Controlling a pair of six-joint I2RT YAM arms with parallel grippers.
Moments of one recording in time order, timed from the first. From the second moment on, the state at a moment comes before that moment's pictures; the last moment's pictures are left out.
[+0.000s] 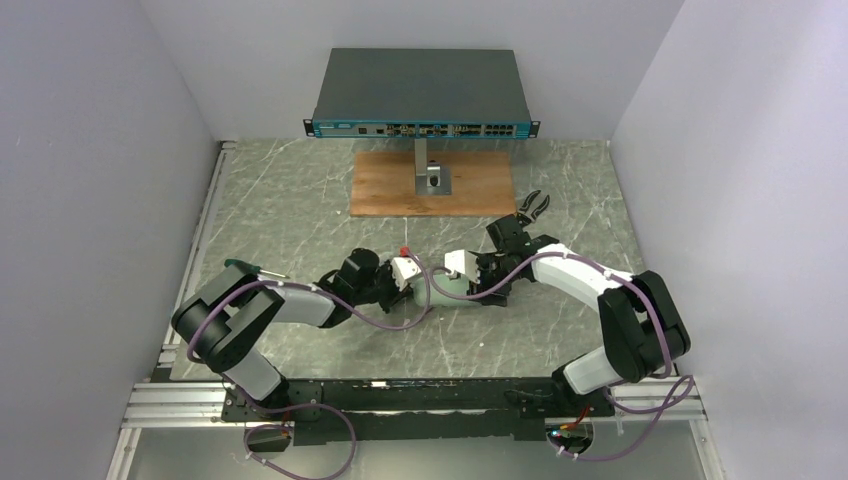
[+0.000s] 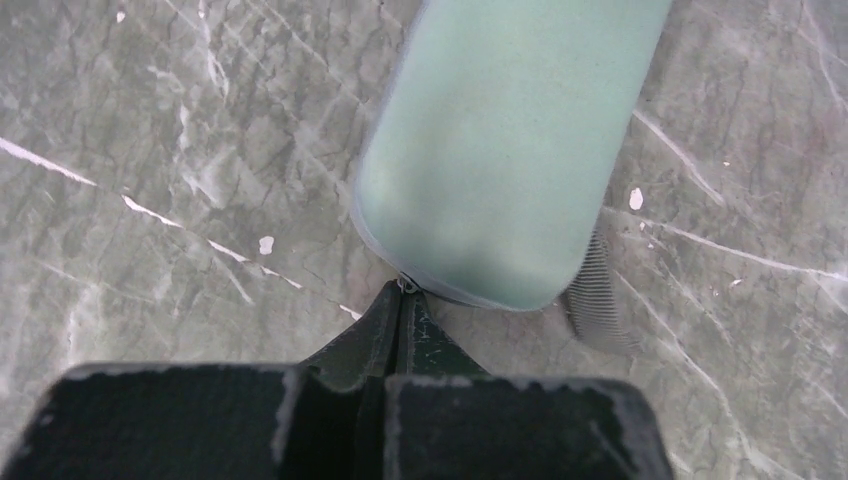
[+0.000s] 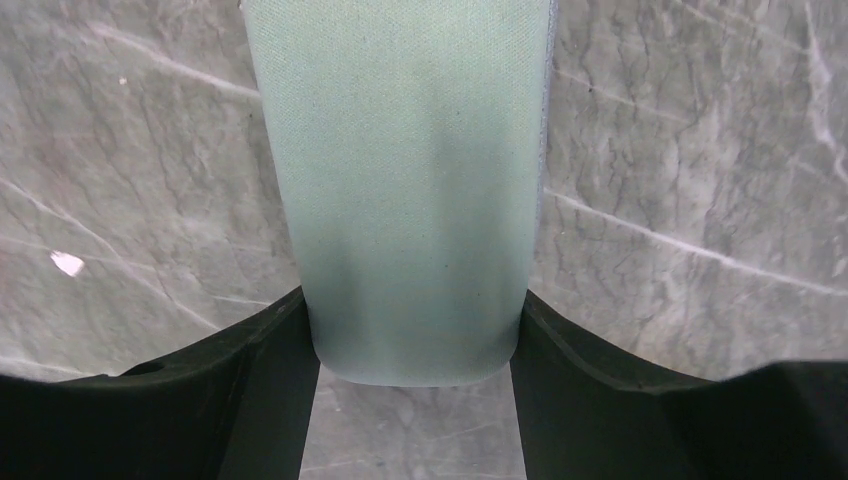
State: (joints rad) left arm -0.72 1.59 0.50 0.55 0.31 0.22; right arm 0.46 1.47 0.80 -0.54 -0.38 -1.01
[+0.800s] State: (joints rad) left arm -0.68 1.42 0.51 0.43 0.38 0.29; right arm 0.38 1.36 0.83 -0.45 -0.35 -1.14
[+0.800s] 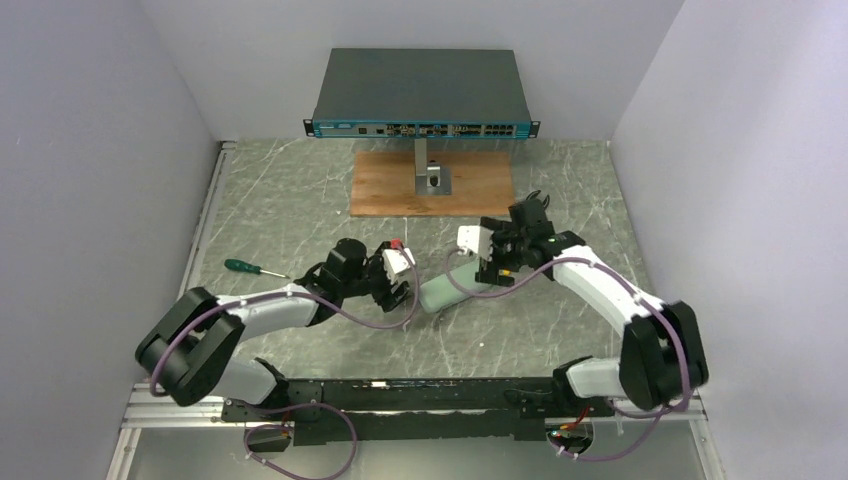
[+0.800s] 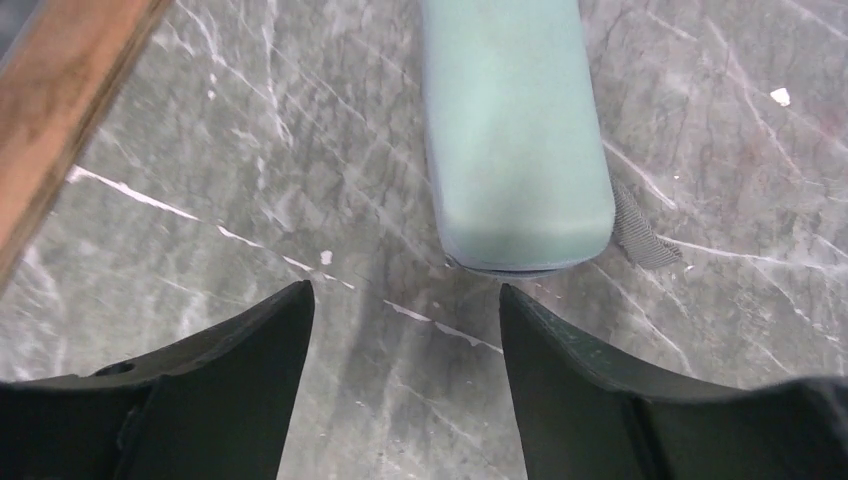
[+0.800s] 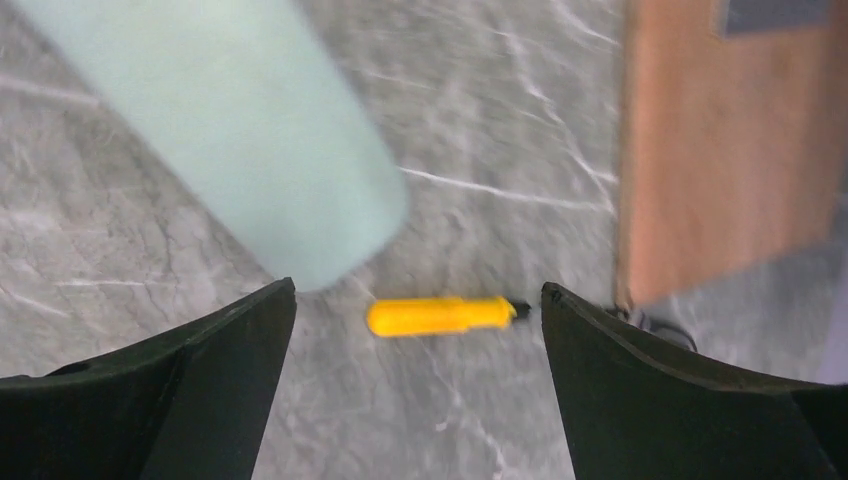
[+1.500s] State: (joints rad) left arm -0.64 1.71 0.96 0.03 0.37 0.49; right arm 0.37 1.44 0.90 -0.62 -0.30 -0.15
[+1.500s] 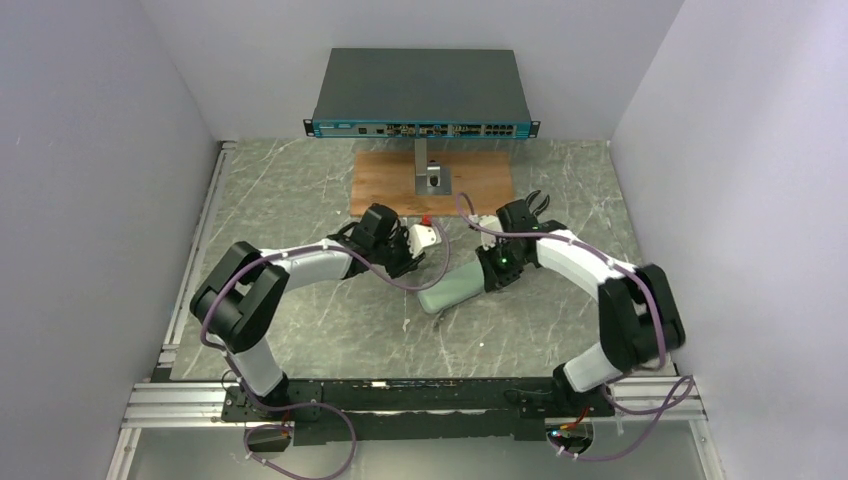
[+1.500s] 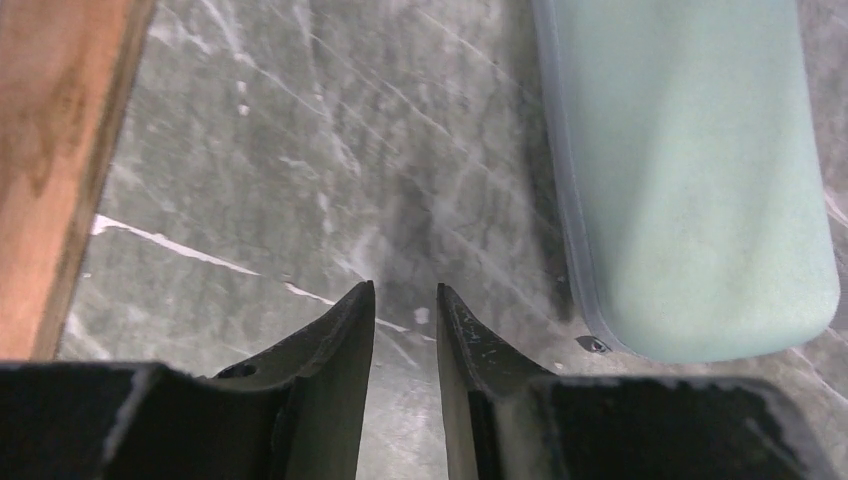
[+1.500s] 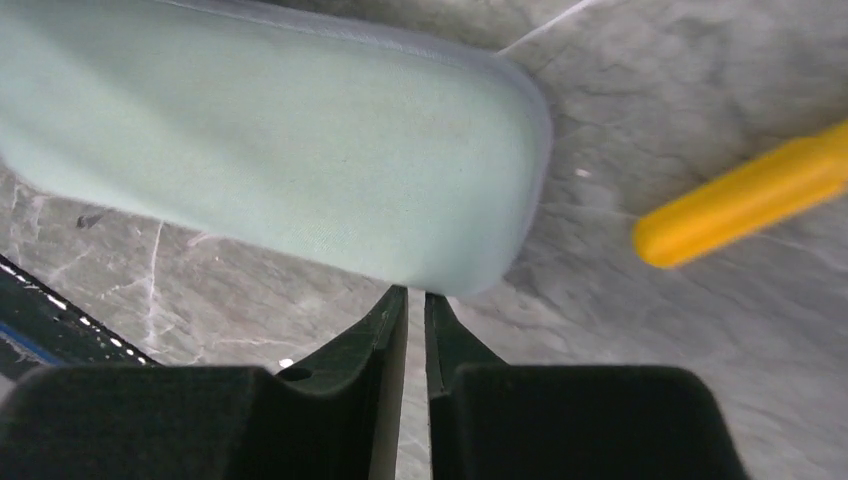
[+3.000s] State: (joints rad) left arm -0.97 1.45 0.45 0.42 0.18 0.13; right arm 0.29 1.68 0.97 -0.39 -0.68 0.27
